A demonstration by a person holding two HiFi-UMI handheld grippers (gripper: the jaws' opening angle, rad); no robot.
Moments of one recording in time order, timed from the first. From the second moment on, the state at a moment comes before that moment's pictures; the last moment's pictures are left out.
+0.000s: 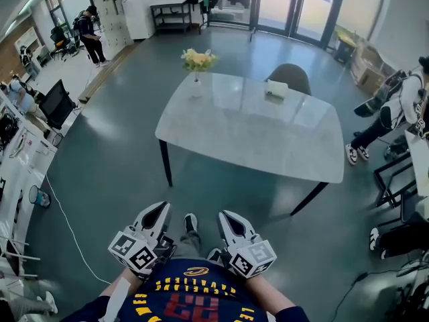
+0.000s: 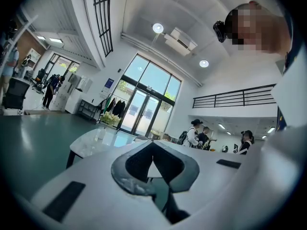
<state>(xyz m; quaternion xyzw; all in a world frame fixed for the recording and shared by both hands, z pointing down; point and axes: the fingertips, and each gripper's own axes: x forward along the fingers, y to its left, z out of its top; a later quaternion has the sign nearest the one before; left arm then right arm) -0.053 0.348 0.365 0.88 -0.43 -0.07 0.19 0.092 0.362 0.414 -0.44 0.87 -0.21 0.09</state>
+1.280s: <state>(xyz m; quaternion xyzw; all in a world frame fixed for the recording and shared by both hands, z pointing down) -0.065 0.155 0.384 0.89 -0.39 -0.06 0.22 0.088 0.193 0.433 -0.50 0.83 -0.23 0.06</state>
